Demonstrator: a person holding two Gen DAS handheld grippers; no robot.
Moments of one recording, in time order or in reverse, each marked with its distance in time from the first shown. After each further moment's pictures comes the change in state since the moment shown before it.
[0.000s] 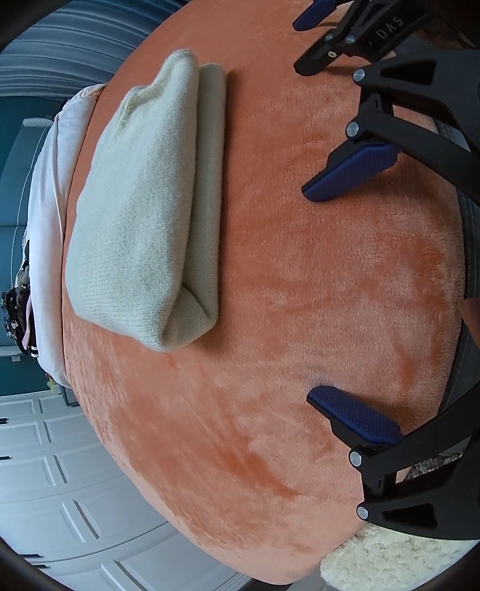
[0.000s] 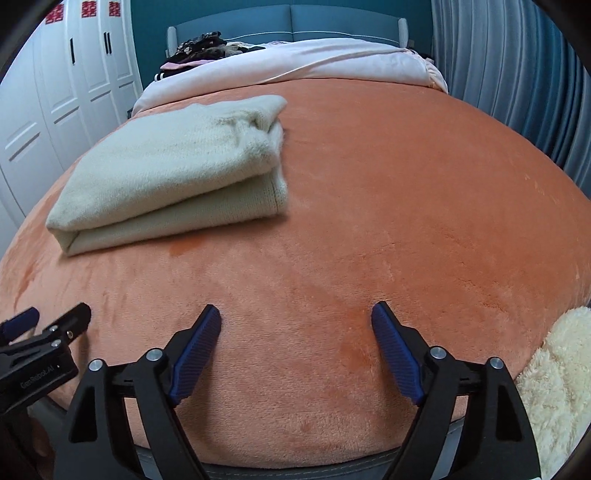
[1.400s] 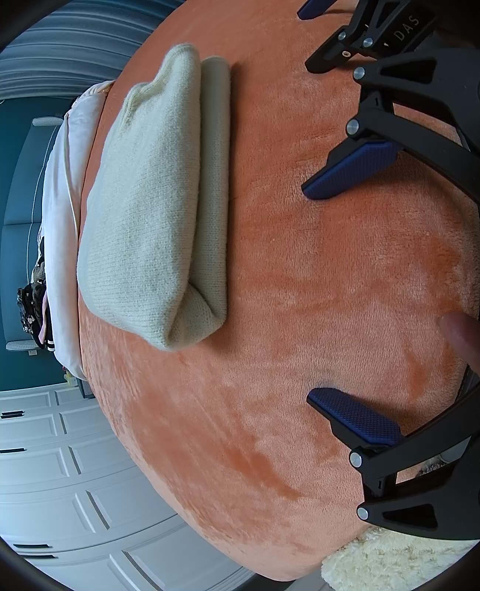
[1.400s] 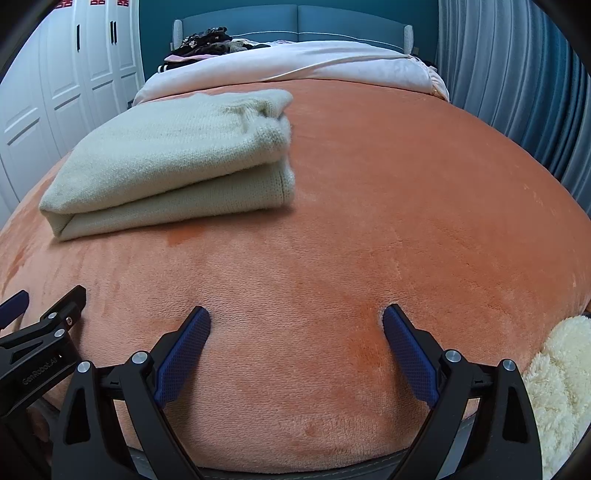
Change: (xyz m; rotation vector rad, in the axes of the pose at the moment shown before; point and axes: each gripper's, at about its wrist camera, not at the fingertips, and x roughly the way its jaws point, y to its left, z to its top) left arm 0.004 -0.007 -0.006 0.000 -0.069 0.034; right arm -0.001 0.014 -0.008 -0.012 0.001 -0.018
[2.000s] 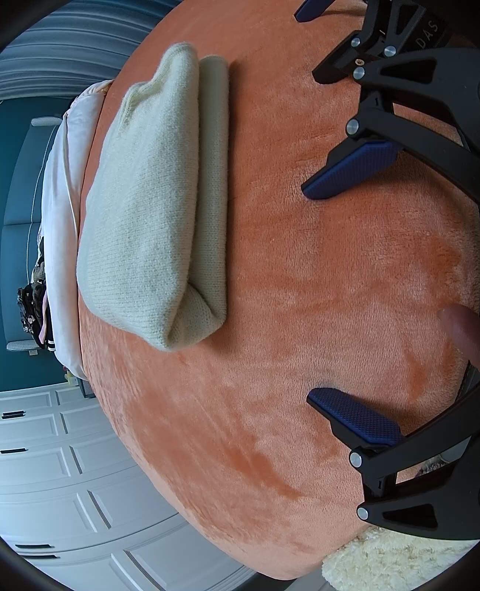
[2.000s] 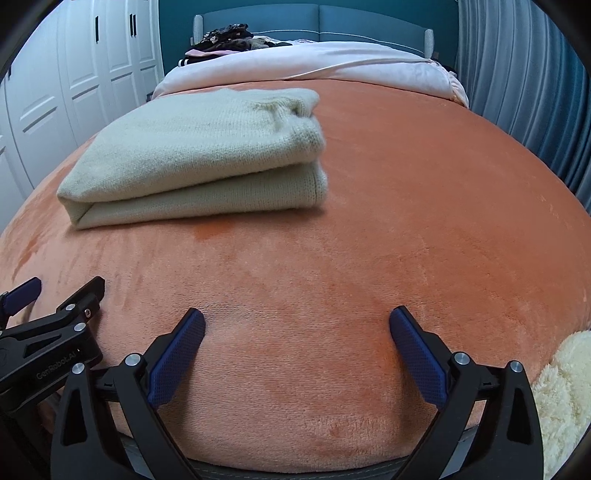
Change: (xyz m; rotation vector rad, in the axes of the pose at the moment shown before) left arm 0.000 -0.001 0.000 0.002 -0.002 0.009; right arm -0.003 0.018 -0.003 -0.050 0.009 0.041
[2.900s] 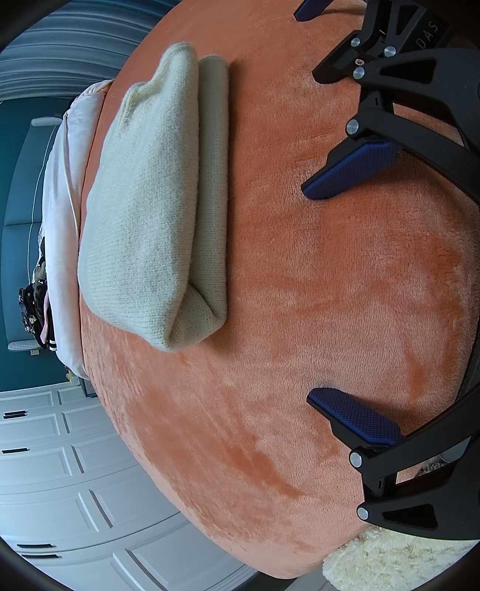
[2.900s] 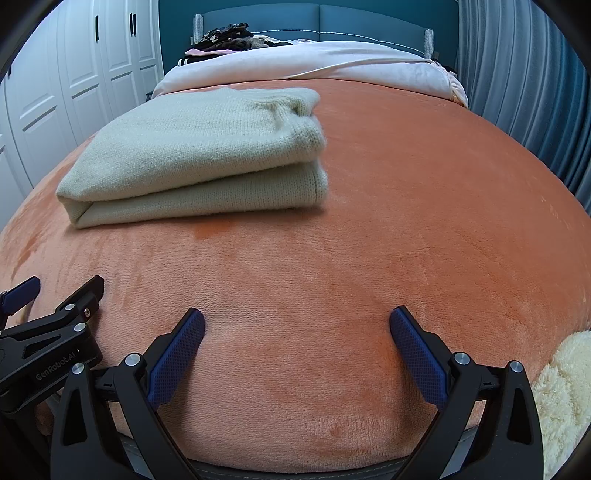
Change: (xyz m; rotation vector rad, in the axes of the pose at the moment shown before) left arm 0.000 -0.001 0.000 0.002 -0.005 0.005; right arm 0.000 0.001 0.000 0.000 0.000 -0.001
